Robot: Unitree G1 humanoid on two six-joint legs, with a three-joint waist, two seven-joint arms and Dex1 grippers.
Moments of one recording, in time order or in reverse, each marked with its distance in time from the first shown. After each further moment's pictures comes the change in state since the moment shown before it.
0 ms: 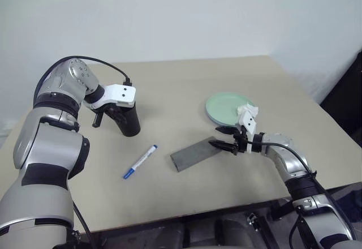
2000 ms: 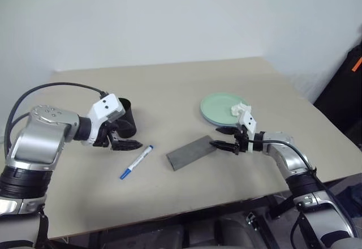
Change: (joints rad) left arm 0.872 0.193 0.477 -1.454 -0.610 1.276 0.310; right arm -0.025 -0.013 0.008 0.044 -0.002 -0.005 0.041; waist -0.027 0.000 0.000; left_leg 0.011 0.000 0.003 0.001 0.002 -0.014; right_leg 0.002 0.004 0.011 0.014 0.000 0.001
